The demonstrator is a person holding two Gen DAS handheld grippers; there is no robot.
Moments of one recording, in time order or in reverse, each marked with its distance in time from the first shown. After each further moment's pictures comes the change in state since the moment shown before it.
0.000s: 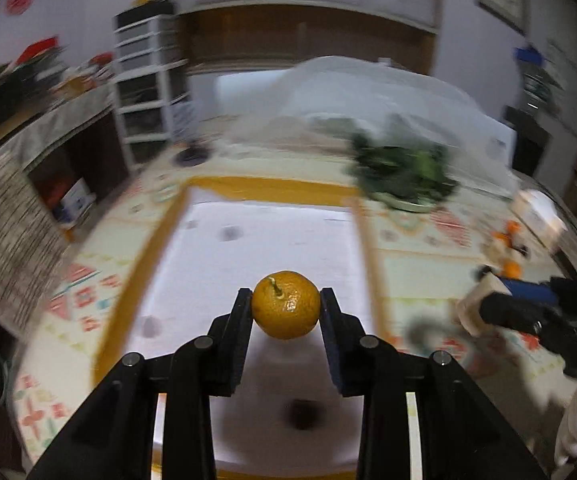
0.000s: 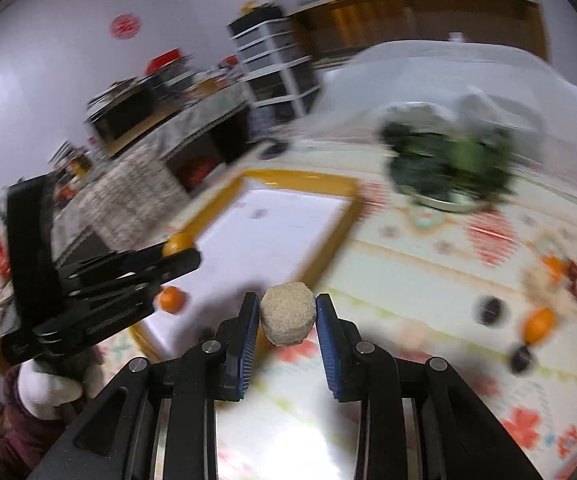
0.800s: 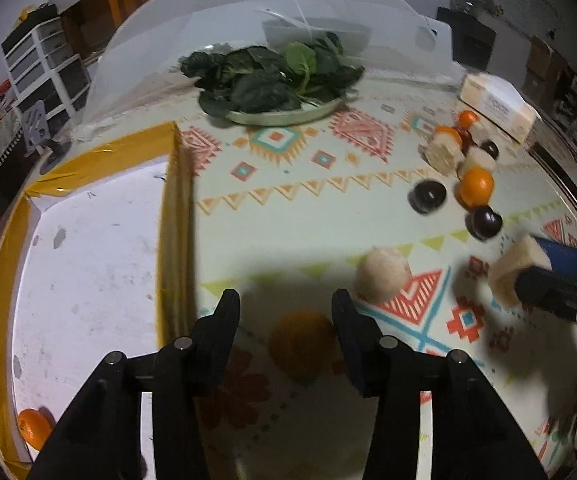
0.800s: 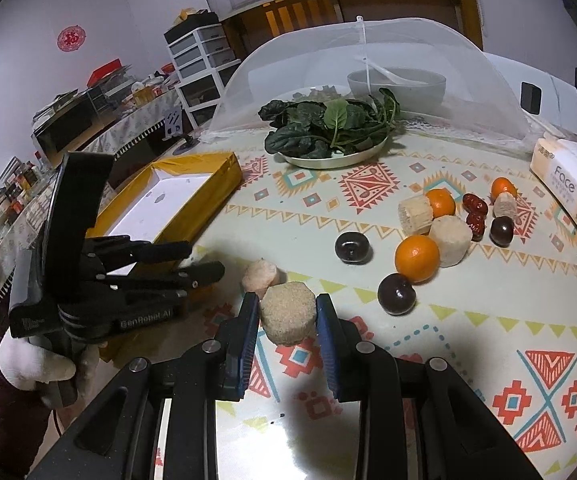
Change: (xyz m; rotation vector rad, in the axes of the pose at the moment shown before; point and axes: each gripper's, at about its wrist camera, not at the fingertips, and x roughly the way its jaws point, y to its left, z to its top) left arm 0.090 -0.157 -0.025 0.320 0.211 -0.143; right arm -0.046 -0.100 -0.064 0.103 -0.030 -0.216
